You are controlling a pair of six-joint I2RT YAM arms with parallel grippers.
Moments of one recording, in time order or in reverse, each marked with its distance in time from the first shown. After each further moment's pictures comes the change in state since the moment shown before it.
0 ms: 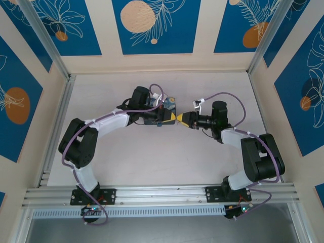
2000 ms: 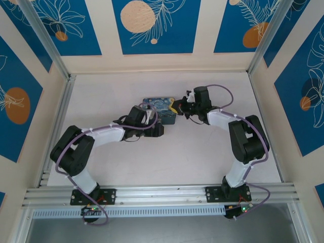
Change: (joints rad) left arm -0.039 -0.111 -0.313 -0.052 -0.614 0.197; right arm 0.125 0.267 0.411 -0.381 0.406 0.192
